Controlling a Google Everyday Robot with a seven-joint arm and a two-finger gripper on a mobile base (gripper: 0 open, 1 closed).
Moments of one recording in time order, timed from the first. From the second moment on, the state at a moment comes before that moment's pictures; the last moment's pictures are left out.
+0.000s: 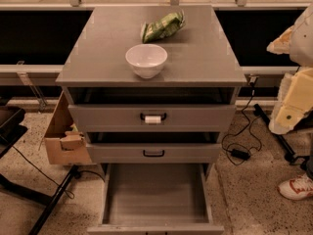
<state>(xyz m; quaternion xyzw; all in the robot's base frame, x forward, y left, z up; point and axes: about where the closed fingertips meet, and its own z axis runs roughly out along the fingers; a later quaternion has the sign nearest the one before) 0.438 -0.216 0.979 -0.60 0.78 -0.04 0.16</state>
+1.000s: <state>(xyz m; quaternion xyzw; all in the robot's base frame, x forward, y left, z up) 0.426 -0.190 0.929 -0.59 0.79 -0.05 0.16</state>
